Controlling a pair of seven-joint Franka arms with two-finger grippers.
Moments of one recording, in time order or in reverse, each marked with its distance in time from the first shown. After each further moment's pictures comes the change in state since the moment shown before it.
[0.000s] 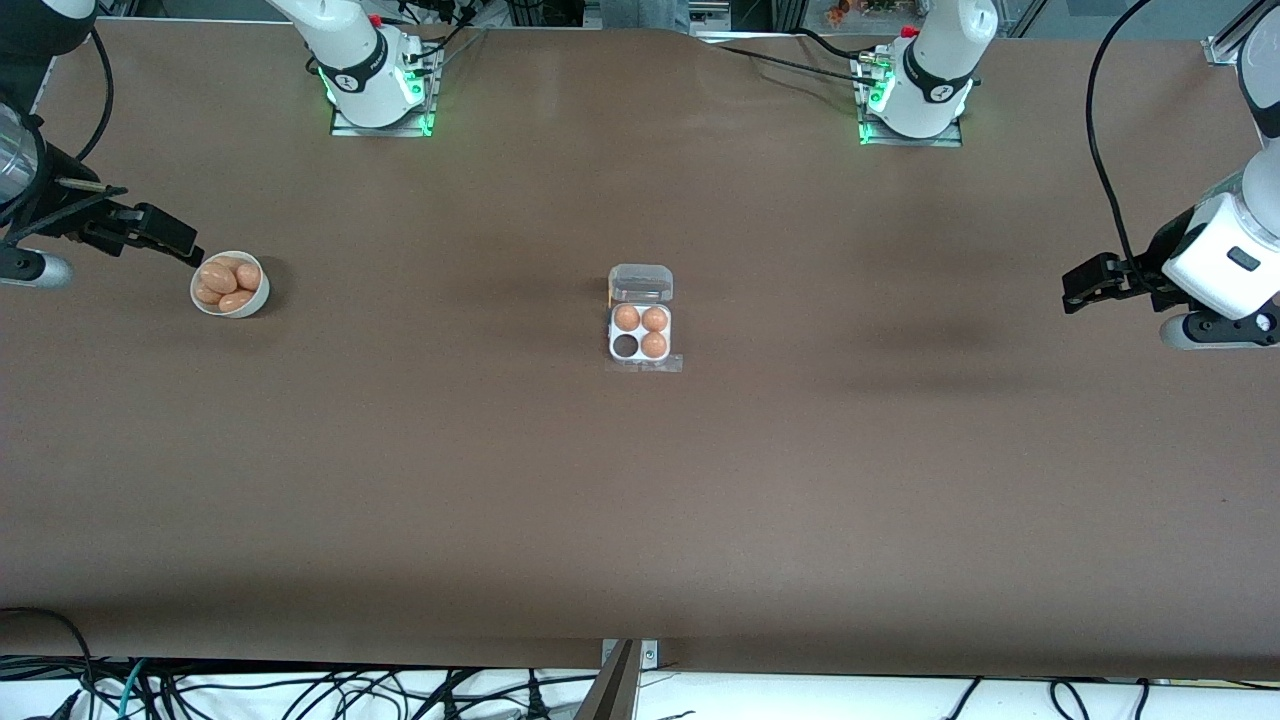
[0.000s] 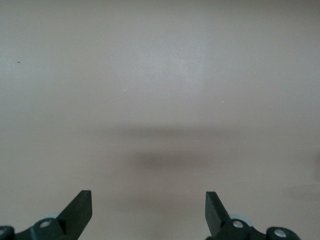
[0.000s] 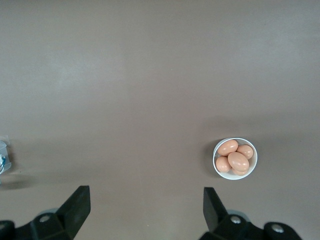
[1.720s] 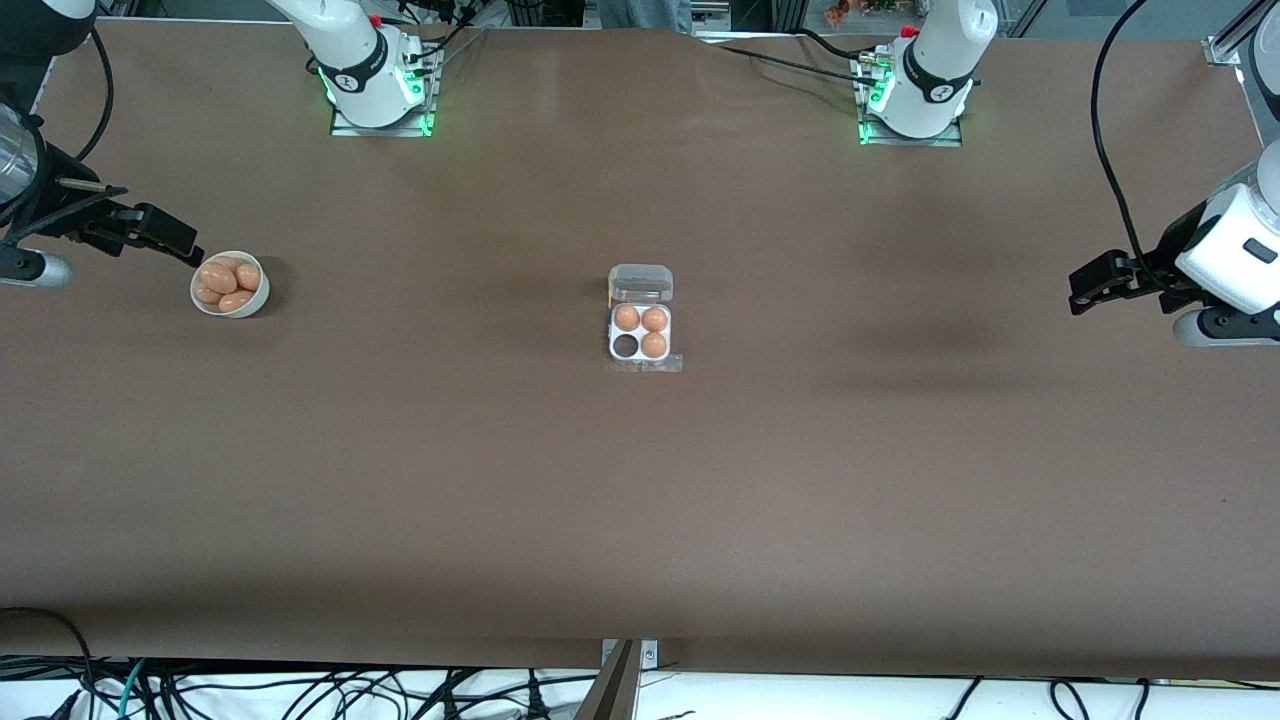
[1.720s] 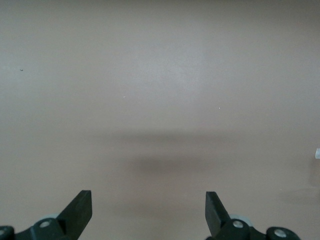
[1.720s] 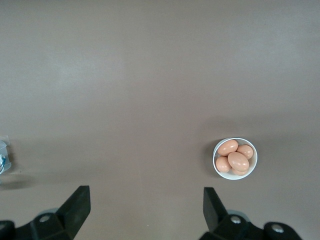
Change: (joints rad) left arm 0.000 0.003 -0.002 0.033 -0.003 0.000 0.000; right arm 0.000 0.000 0.000 0.000 0.000 0.000 0.000
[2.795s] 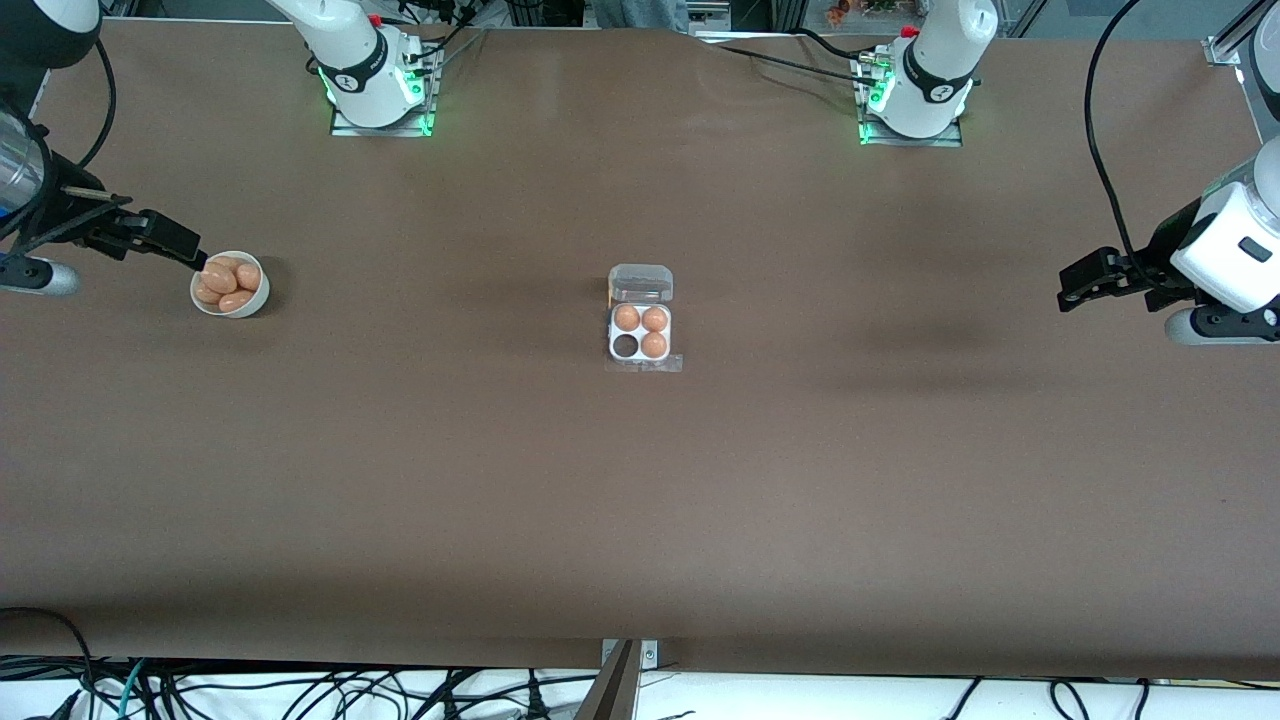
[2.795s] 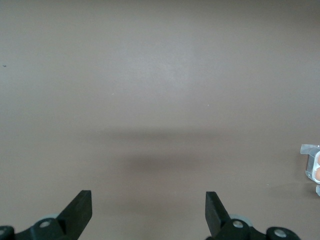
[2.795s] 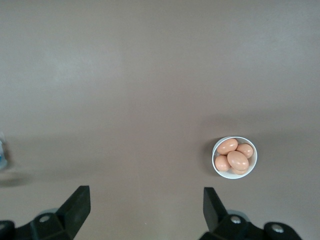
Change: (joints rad) left arm 0.000 0.000 -0.002 0.001 -0.046 -0.009 0.000; right arm -0.006 0.029 -0.004 -0.003 0.000 -0.011 -0.048
